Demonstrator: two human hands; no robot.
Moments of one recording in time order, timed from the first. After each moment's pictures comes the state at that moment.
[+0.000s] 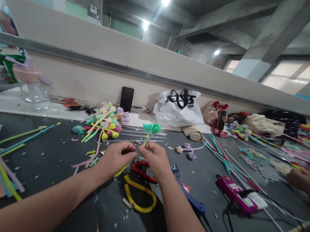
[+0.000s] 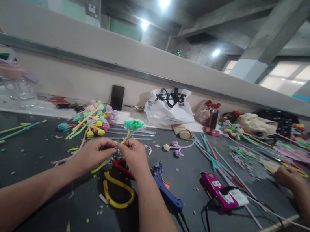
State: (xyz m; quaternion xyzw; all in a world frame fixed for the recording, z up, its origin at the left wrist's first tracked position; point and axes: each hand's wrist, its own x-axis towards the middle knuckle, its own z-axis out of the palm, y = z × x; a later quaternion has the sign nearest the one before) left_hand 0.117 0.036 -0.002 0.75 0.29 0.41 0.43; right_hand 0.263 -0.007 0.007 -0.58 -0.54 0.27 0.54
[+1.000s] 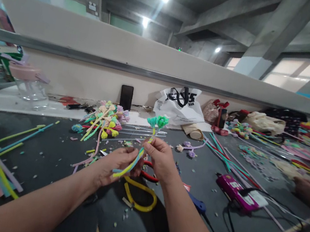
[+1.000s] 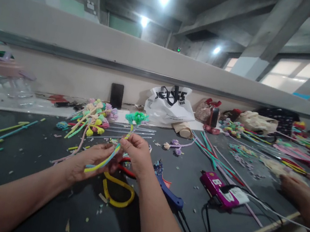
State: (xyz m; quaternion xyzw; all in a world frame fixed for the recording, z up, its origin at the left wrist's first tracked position) left_hand 0.119 0.023 -0.007 0.43 0.16 0.26 0.85; right_hand 0.263 -0.014 0.012 -0.45 -0.51 0.38 0.63
